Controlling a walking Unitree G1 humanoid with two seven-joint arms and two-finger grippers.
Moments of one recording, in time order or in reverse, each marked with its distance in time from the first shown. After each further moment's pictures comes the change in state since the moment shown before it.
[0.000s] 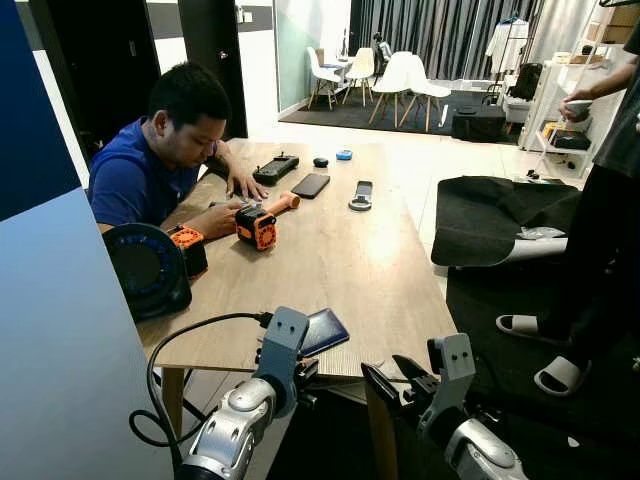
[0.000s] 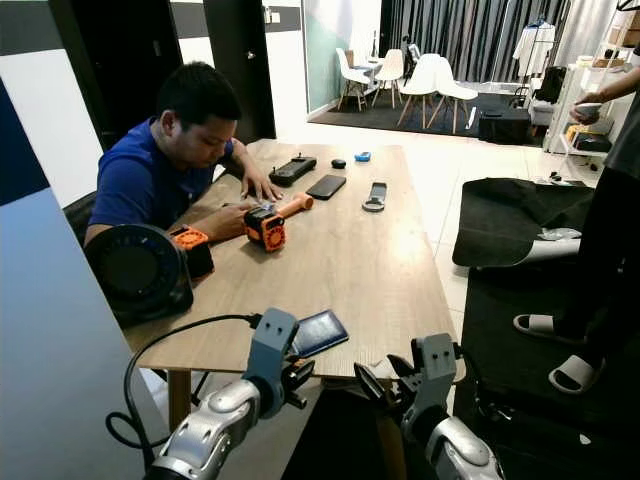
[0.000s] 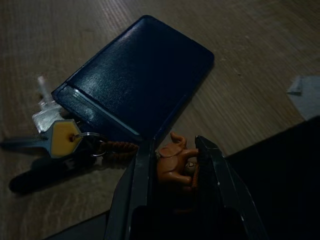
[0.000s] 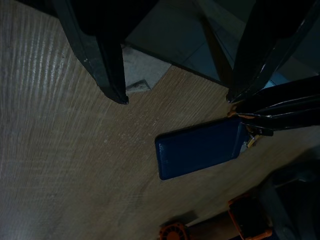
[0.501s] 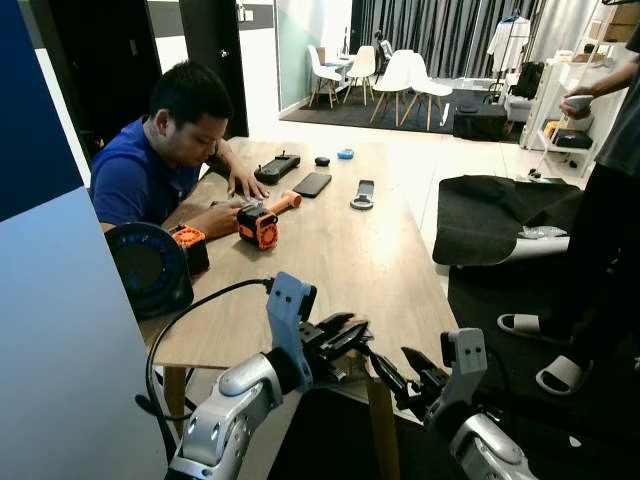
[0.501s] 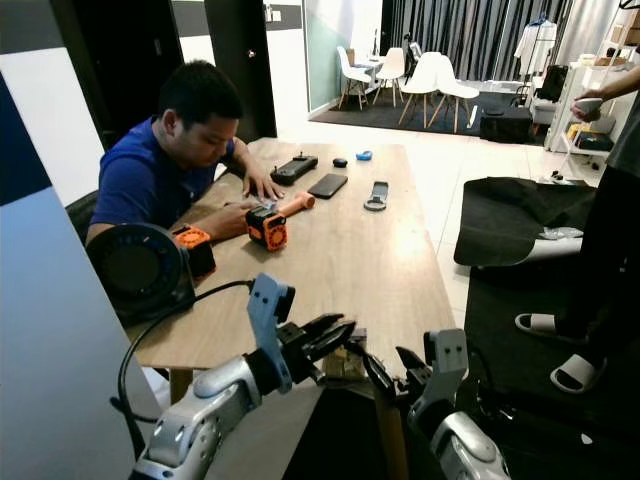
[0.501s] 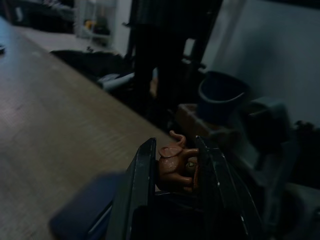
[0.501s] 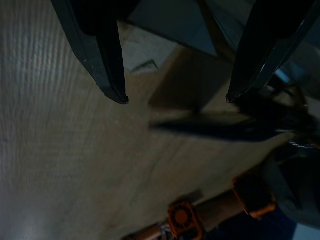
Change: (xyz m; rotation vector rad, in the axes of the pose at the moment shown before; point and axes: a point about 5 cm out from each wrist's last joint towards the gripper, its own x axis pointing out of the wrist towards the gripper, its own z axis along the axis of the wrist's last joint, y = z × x) left arm -0.036 -0.030 0.068 -0.088 -0.418 -0.471; right arm 0.000 -0.005 0.013 0.042 -0.073 -0.030
